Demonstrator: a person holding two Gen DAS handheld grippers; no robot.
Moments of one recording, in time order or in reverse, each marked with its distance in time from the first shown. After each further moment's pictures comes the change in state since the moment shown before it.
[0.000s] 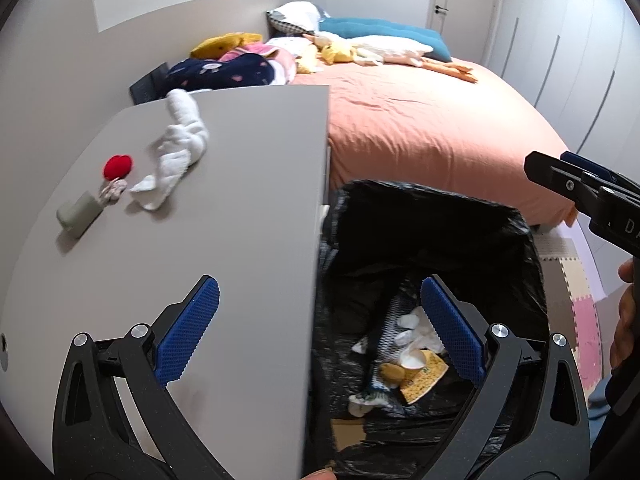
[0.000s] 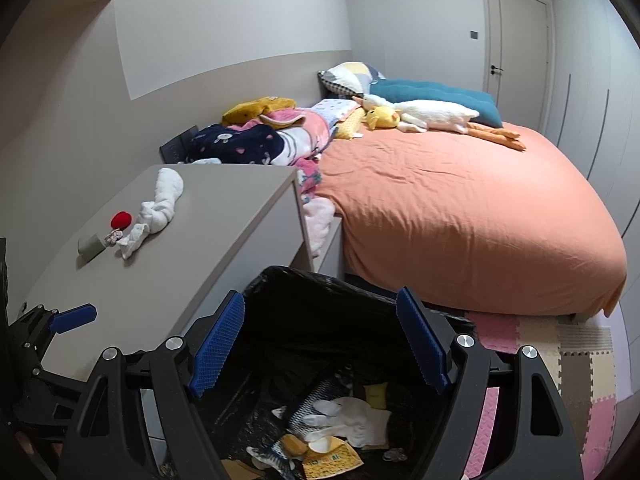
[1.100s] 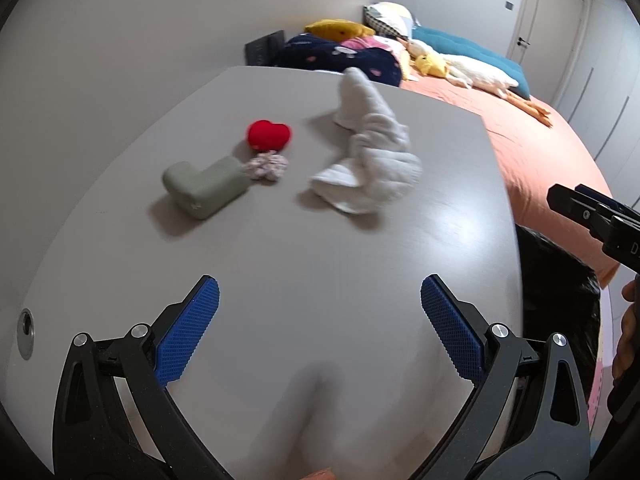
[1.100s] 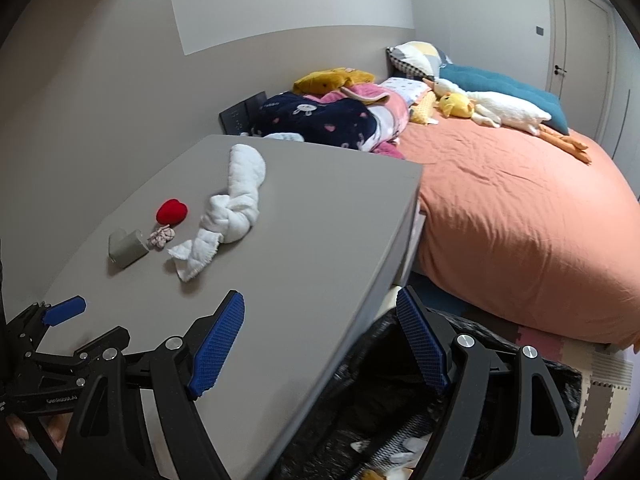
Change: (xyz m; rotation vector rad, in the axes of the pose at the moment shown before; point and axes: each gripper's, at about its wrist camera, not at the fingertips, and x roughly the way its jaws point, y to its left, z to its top) left arm 0.009 0.172 0.002 -0.226 0.018 0.143; right arm 0.095 0.129 0.045 -0.098 0.105 0.153
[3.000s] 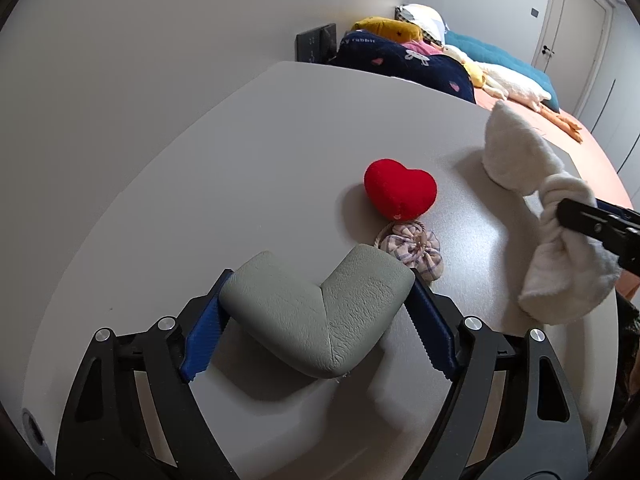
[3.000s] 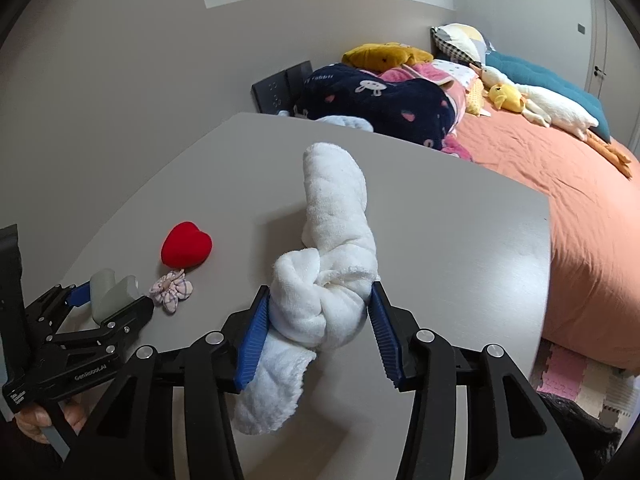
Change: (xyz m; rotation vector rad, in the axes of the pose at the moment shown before) left arm 0.086 0.093 0.058 -0.018 -0.009 0.045; right arm 0.113 0.074 0.059 -0.049 0.089 0.079
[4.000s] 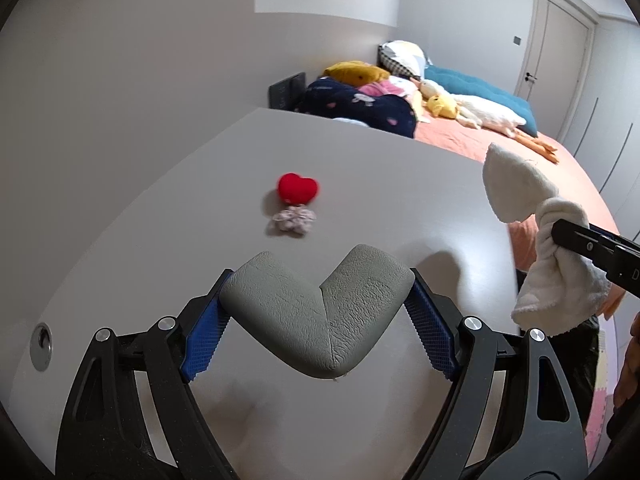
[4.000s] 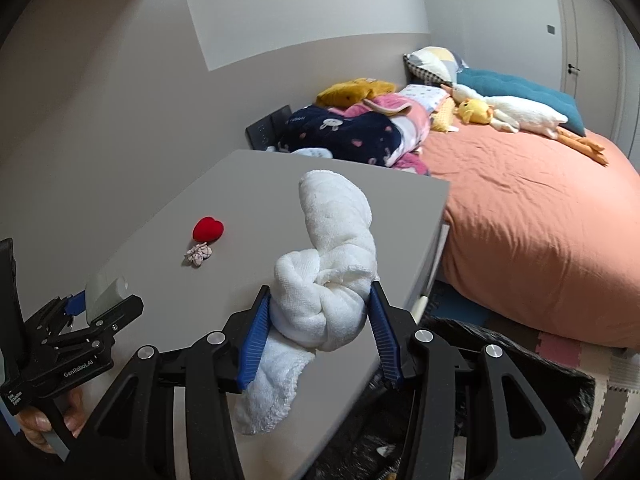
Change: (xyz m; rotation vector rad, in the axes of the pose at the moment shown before) left arm -0.120 -0.083 -0.044 -0.022 -0.131 -0.031; right arm -0.135 -0.049 -0.061 0.058 -0.124 0.003
